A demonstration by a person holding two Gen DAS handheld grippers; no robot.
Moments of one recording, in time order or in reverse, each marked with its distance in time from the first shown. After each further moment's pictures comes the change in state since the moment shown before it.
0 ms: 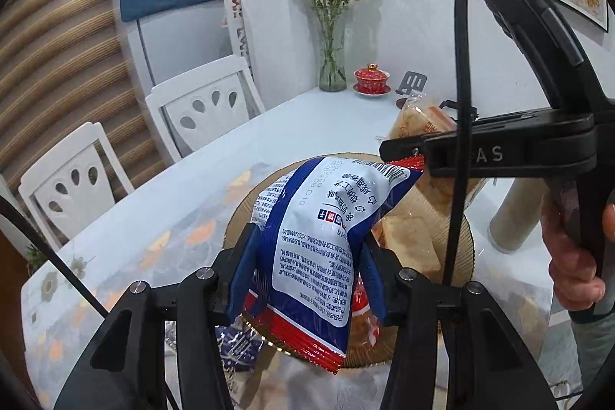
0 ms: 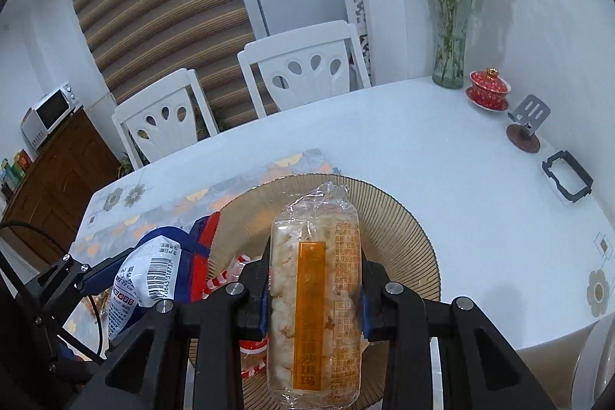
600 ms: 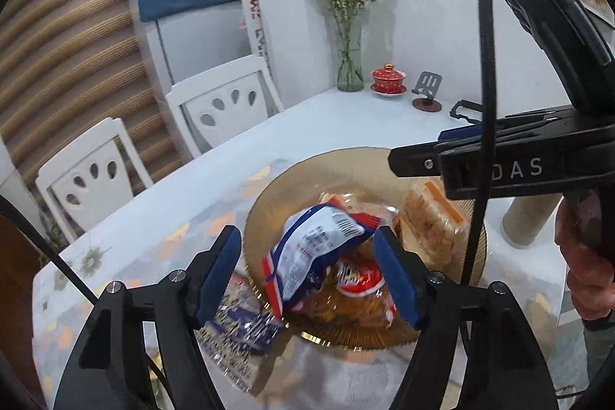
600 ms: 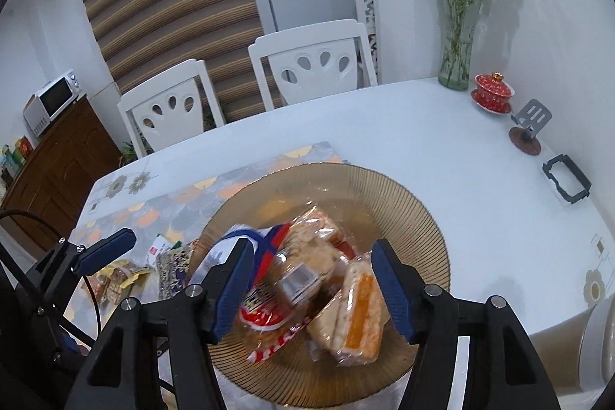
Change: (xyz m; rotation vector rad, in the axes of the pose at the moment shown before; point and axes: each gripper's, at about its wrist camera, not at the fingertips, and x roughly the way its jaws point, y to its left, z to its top) left arm -0.017 0.006 -0.013 -0.021 -0.003 0.081; right arm -0.012 0.019 -0.015 -0.035 0.005 0.003
